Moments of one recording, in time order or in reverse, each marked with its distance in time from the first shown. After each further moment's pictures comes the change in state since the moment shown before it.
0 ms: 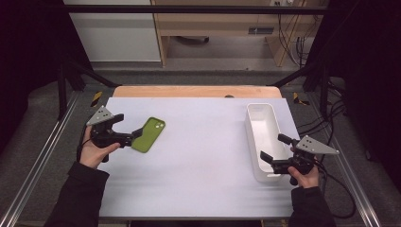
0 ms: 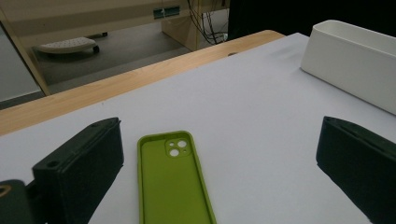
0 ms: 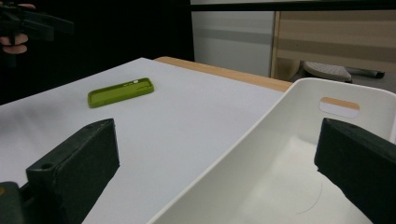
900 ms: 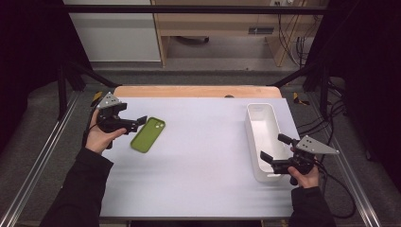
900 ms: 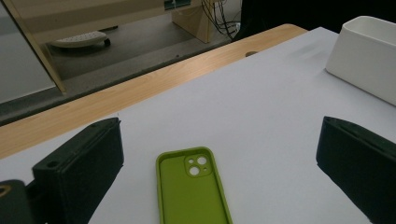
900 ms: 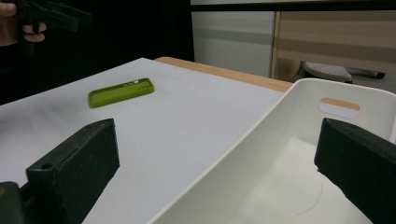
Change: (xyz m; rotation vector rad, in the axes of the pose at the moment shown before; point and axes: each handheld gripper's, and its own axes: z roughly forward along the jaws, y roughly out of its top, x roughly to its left) left arm 0.013 0.027 0.028 0.064 0.044 0.023; right arm 0.000 0.000 0.000 -0.001 -0.001 -0.001
